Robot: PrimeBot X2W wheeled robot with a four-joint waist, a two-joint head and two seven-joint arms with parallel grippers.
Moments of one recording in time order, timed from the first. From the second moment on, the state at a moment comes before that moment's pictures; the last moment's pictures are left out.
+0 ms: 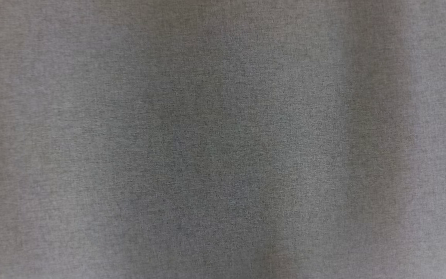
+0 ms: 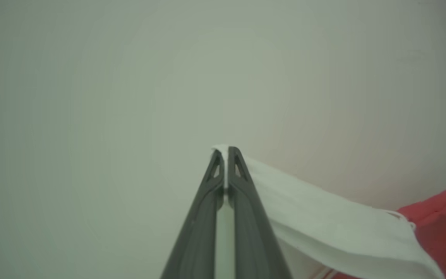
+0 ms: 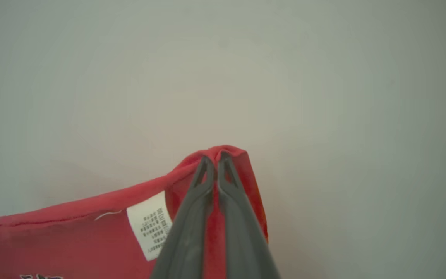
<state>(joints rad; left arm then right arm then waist) -2.09 0.53 -0.76 0.76 -0.68 -0.13 -0.15 -1.71 -0.21 -0.03 0.68 0.55 0.13 0.16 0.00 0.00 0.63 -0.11</state>
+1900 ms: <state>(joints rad) -0.09 0.47 -0.46 -0.18 -0.84 0.21 -0.26 -0.08 -0.36 0.03 0.06 0.86 0.13 0.04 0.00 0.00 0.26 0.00</state>
